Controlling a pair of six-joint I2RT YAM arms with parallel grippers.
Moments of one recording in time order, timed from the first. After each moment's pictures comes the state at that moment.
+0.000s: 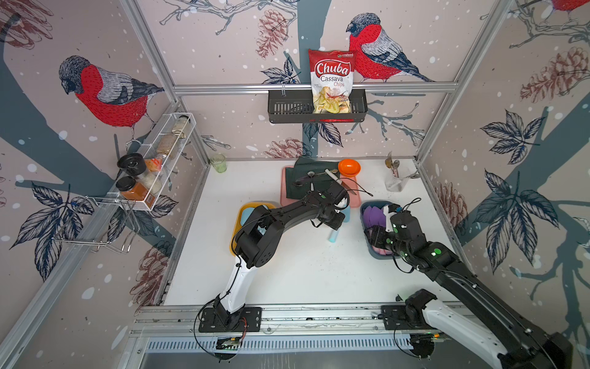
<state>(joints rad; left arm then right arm) -0.83 2.16 1.70 -0.69 0.13 -0.18 0.54 0.80 0.64 -0.58 0.01 0.61</state>
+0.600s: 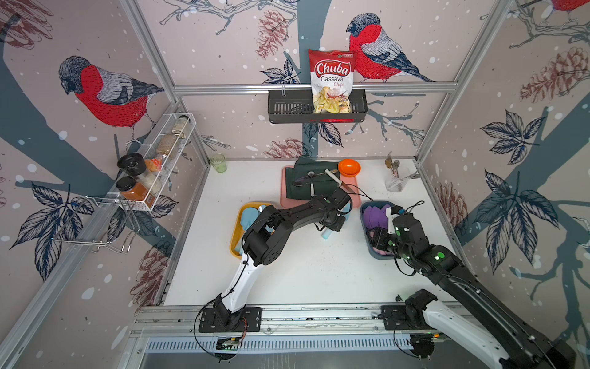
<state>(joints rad) -0.84 2.23 1.68 -0.64 0.00 -0.26 0.54 0.76 0.63 -0.60 0.01 0.63</state>
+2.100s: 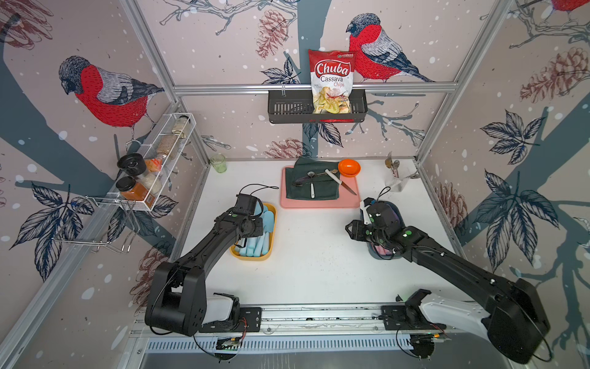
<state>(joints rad) -0.21 1.34 0.82 -0.62 -0.05 -0.27 0.64 1.13 0.72 -0.40 -0.05 0.60</state>
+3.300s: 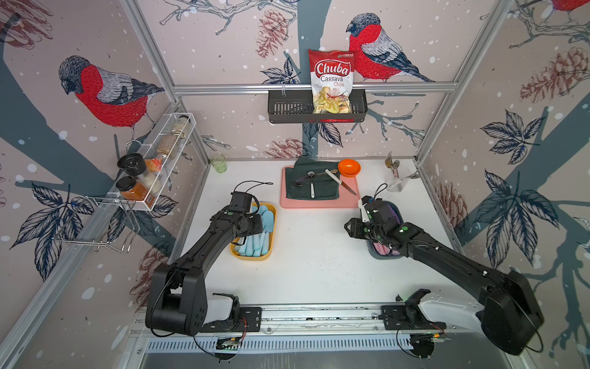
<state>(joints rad) -0.16 1.31 0.84 -0.63 0.08 -0.34 0.60 1.19 0.75 -0.40 -0.06 0.56</state>
